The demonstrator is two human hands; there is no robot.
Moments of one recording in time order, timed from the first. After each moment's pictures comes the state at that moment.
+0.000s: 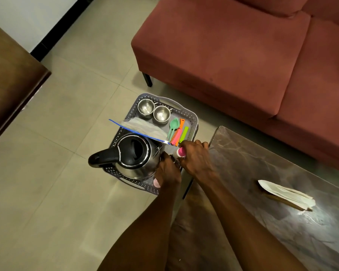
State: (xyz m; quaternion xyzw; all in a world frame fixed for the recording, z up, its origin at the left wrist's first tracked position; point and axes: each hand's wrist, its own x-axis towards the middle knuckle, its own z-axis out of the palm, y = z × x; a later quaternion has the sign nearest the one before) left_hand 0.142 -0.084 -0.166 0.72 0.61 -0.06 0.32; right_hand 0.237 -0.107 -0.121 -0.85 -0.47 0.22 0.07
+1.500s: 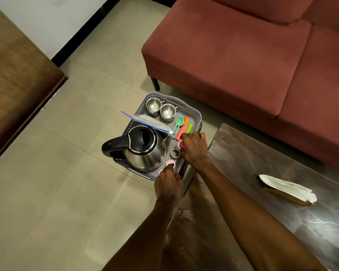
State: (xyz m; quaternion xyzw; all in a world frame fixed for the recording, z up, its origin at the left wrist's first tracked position) left_hand 0.083 -0.129 -0.127 0.75 0.56 -0.01 0.33; right_hand 0.228 -0.102 -0.124 -0.83 -0.55 0.14 0.01
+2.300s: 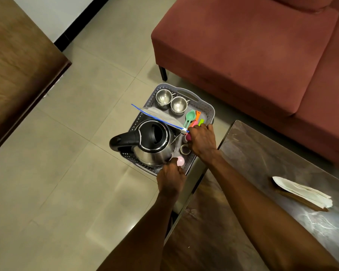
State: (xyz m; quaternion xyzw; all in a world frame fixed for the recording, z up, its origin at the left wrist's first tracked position) left_hand 0.073 -0.105 -0.145 0.75 0.56 -0.01 0.34; right_hand 0.234 -0.073 -0.148 -0.82 -0.56 0.12 -0.02
